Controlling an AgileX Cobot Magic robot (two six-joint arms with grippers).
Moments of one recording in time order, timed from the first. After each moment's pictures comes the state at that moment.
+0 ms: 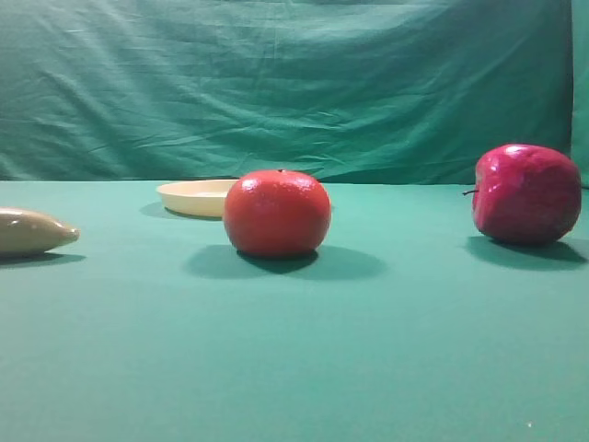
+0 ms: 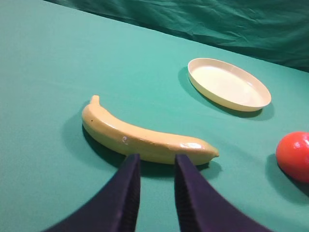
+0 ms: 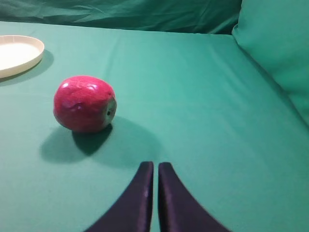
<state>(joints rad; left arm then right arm) 0.03 -0.02 0.02 -0.36 0.34 0.24 0.05 -0.02 0.03 0.04 0.38 -0.04</state>
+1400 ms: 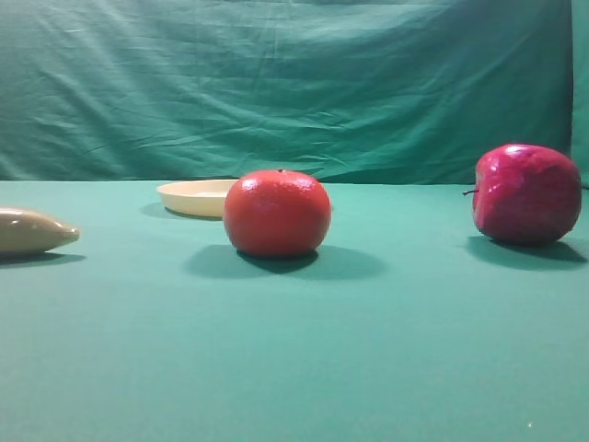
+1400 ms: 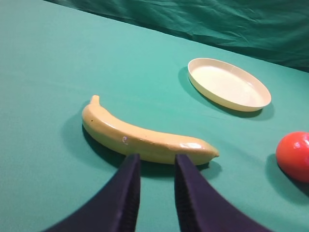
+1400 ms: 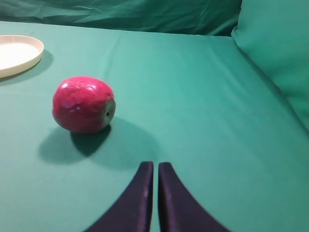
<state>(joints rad) 0.03 -0.02 0.02 -0.36 0.34 0.24 0.05 -0.01 -0.01 0.12 0.21 -0.02</state>
